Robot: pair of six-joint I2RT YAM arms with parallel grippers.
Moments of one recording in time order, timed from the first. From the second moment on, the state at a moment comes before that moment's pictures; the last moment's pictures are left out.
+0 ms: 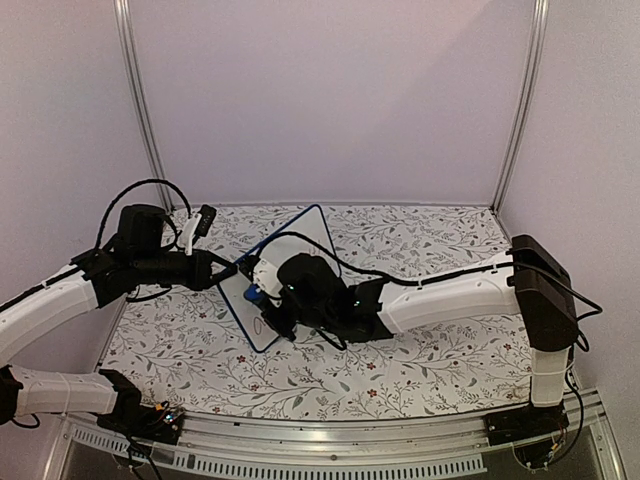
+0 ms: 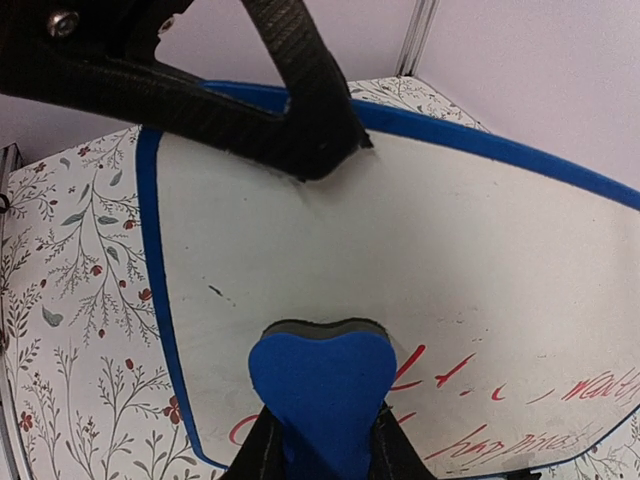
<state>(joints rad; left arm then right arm) -0.48 1.01 0.75 -0.31 0.41 -0.27 1.24 2.03 1.44 0.13 0.29 -0.04</state>
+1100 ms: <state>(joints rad) -0.48 1.01 0.75 -0.31 0.41 -0.27 1.26 2.03 1.45 0.15 0.36 -0.06</state>
